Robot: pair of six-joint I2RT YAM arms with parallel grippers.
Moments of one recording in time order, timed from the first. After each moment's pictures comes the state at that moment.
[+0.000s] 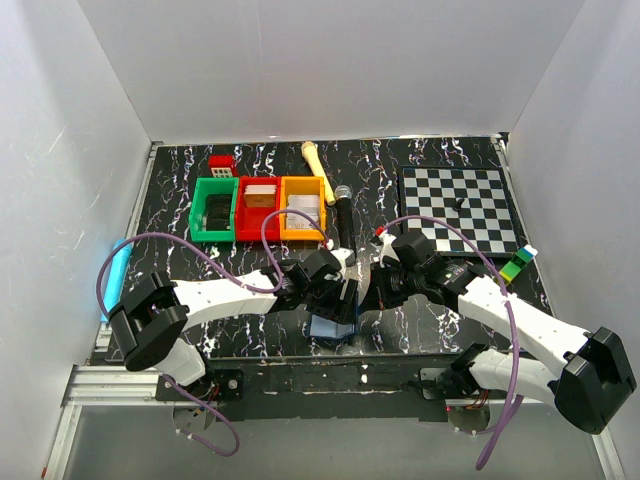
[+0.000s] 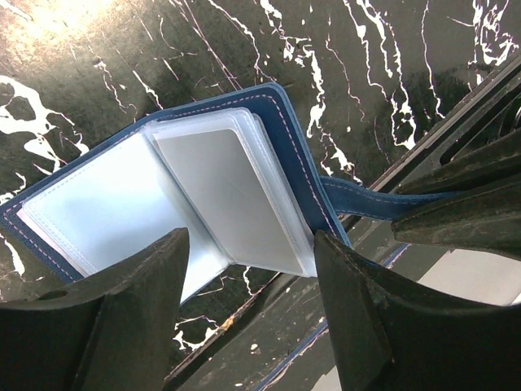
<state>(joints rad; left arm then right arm) -1.03 1.51 0.86 -0.23 0.14 -0.61 0.73 1.07 0.71 -0.51 -0.38 0.50</state>
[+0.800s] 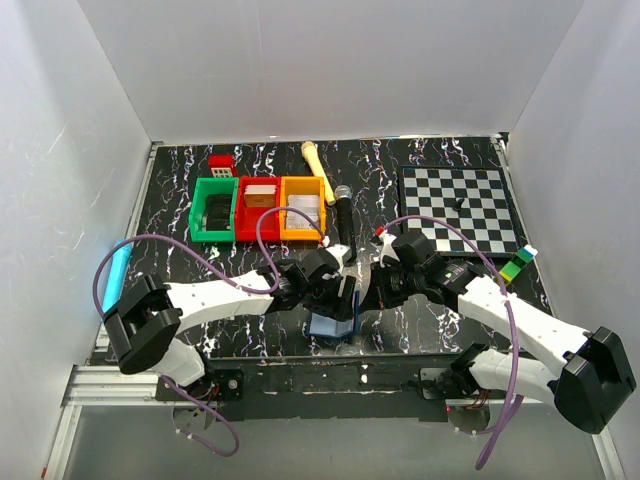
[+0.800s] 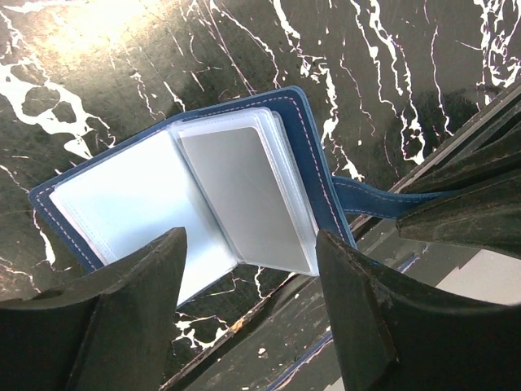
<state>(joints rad) -1.03 1.49 0.86 -0.25 0.07 -0.61 0.73 1.07 0.71 -0.51 -0.37 0.49</state>
